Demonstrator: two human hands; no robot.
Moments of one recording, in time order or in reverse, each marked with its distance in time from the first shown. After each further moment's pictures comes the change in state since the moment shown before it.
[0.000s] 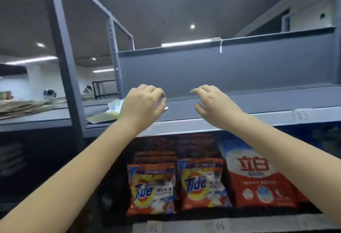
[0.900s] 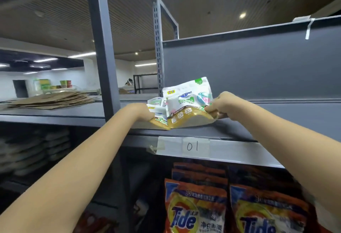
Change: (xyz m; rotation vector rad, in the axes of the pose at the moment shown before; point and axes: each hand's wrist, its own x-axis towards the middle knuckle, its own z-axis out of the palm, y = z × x) left_hand -0.008 -0.191 0.085 0.083 -1.029 -0.754; right_hand 0.199 -0.036 0.150 0.872 -0.386 0.568
